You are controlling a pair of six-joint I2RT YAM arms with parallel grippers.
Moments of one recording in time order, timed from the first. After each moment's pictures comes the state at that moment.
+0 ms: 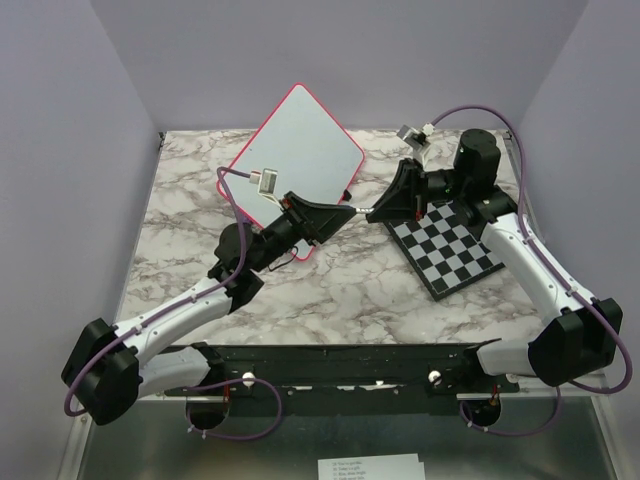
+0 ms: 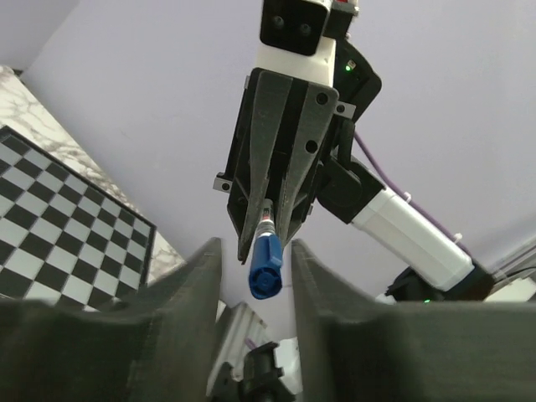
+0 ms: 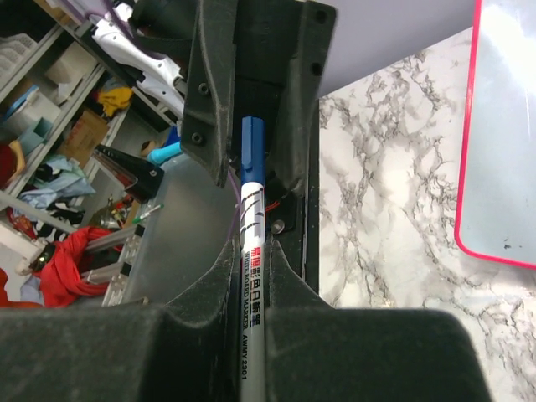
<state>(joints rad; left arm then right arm) -0.74 1.12 0.67 0.83 0.24 -1.02 0.31 1.34 1.20 0.02 -1.38 0.42</state>
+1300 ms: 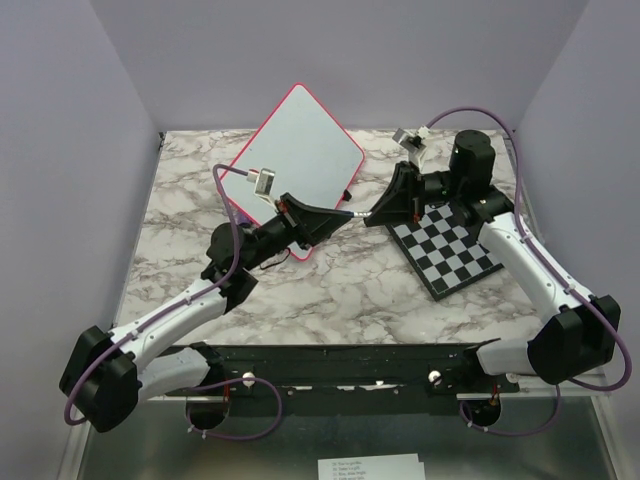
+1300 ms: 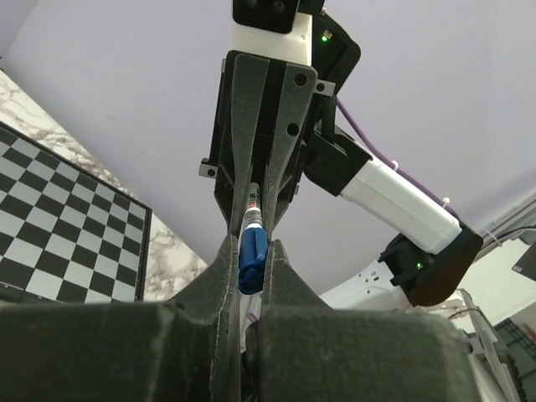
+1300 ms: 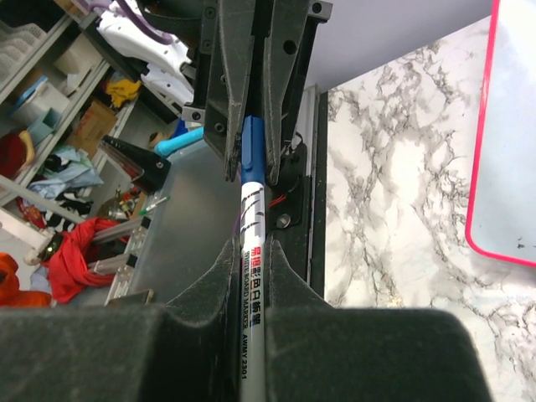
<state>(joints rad) -0.68 1.09 0.66 0.82 0.39 -1.01 0.33 1.35 1.20 0.00 -1.40 0.41</state>
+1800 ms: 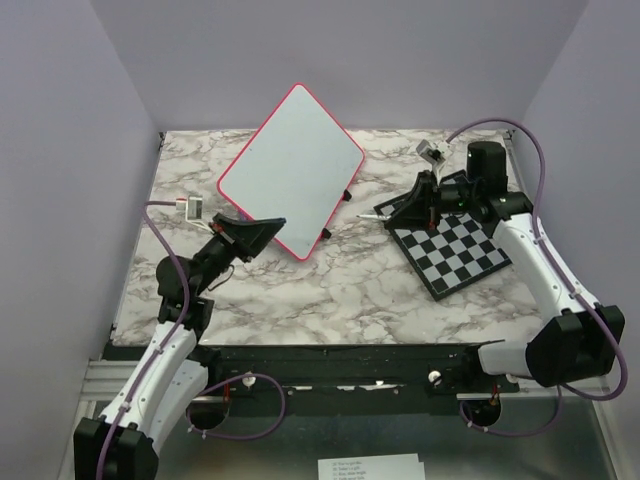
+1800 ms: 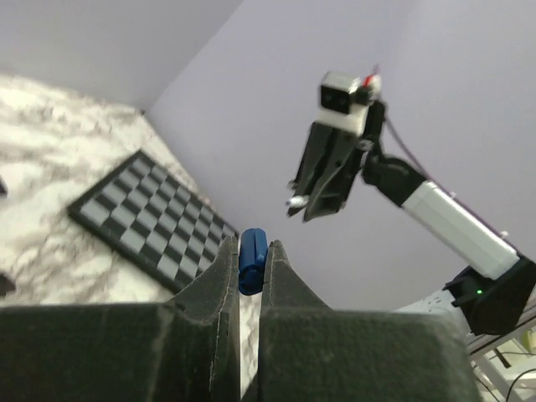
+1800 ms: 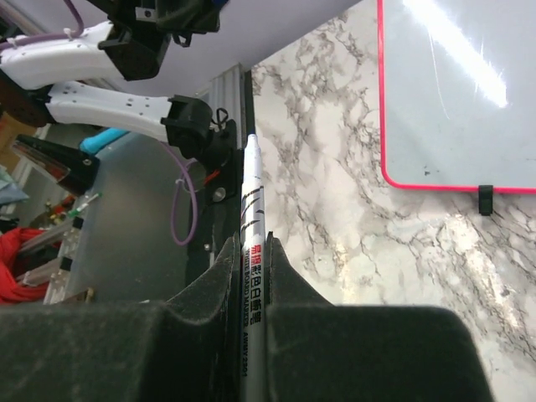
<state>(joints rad) -0.22 0.71 0.39 0.75 0.54 -1.09 0.18 1.34 1.19 -0.42 -1.36 -0.05</state>
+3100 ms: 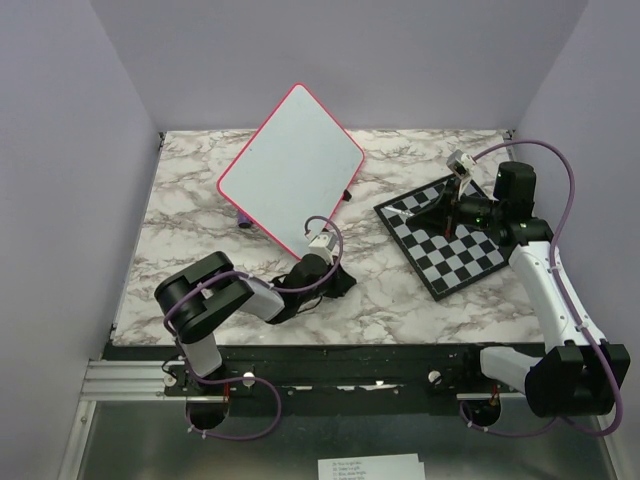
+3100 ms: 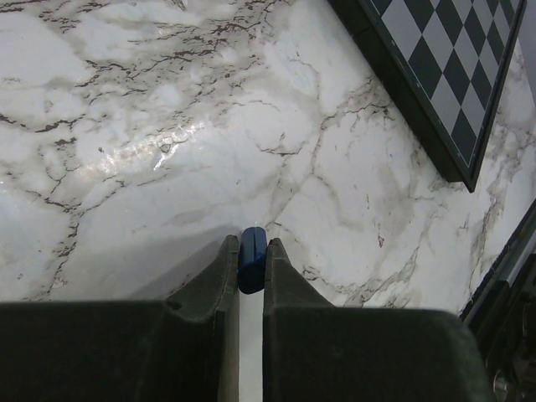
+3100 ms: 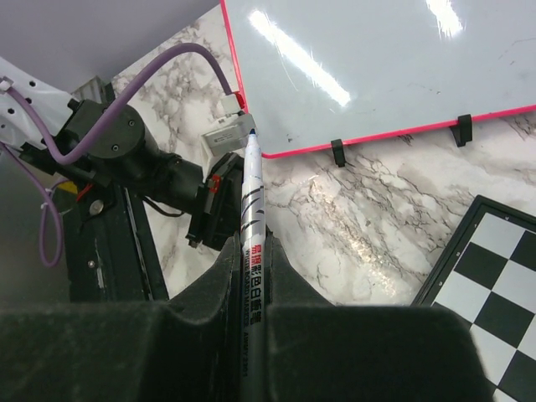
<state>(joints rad) -0.91 1.72 0.50 0.80 -0.04 -0.75 0.02 1.15 0.99 -0.34 -1.13 -0.16</state>
